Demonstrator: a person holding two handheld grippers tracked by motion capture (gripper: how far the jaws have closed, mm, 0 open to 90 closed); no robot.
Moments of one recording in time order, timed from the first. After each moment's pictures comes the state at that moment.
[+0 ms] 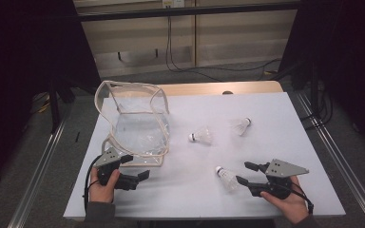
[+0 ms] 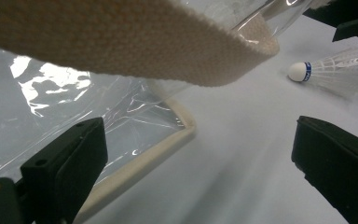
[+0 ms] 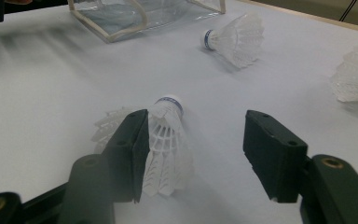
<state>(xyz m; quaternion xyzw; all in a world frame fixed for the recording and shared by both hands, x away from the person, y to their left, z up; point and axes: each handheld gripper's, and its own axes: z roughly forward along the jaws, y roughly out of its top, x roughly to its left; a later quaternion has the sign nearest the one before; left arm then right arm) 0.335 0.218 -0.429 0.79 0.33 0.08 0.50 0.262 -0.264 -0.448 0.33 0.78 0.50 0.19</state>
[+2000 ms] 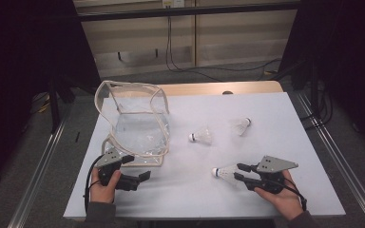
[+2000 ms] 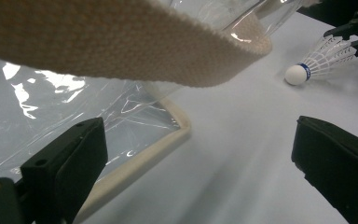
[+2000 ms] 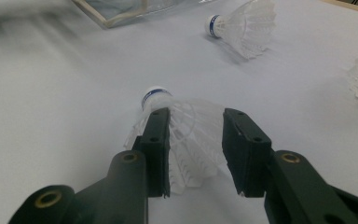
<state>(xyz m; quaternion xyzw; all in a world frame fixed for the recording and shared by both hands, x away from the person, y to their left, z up) 0.334 0.216 -0.429 0.80 0.32 0.08 0.50 0.274 -0.251 -0.448 0.33 0.80 0.47 0.17</state>
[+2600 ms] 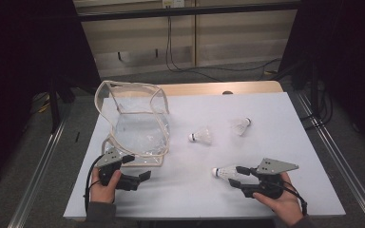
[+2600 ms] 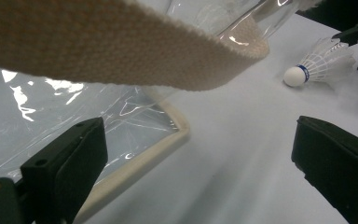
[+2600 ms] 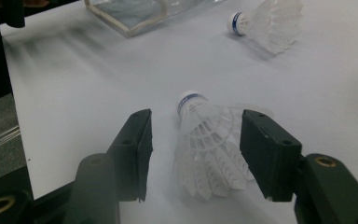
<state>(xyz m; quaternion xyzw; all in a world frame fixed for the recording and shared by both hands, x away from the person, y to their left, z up) 0.334 0.214 -0.429 0.80 0.32 0.08 0.51 0.263 -0.242 -0.442 0.35 0.79 0.49 0.13</state>
